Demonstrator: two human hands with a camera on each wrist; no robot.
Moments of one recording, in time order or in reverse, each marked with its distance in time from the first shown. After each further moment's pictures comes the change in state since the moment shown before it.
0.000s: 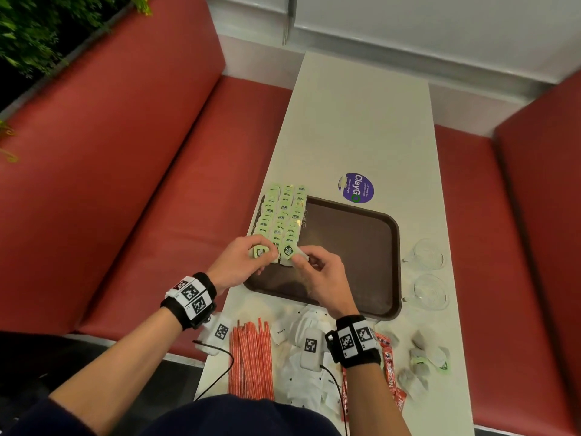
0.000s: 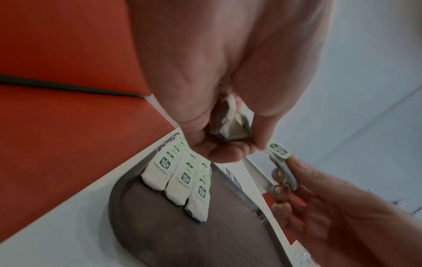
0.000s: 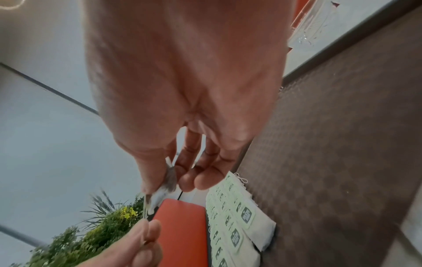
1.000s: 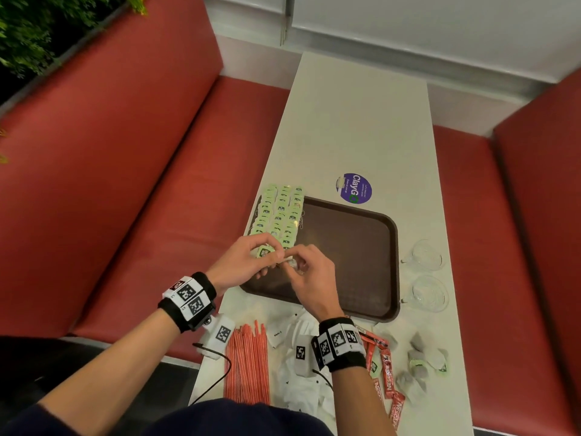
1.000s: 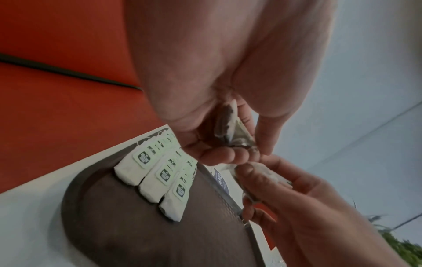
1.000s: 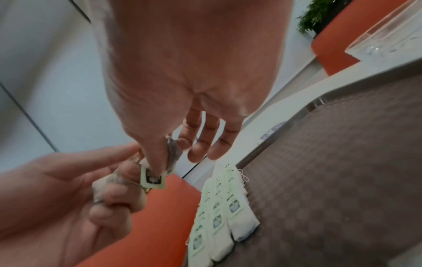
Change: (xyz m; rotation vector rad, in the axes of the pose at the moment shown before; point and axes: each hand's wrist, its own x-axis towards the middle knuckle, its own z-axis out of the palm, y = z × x) left_hand 0.001 0.017 0.008 -0.133 -0.101 0.004; right_hand -0.001 -0.006 0.017 -0.337 0.064 -0.223
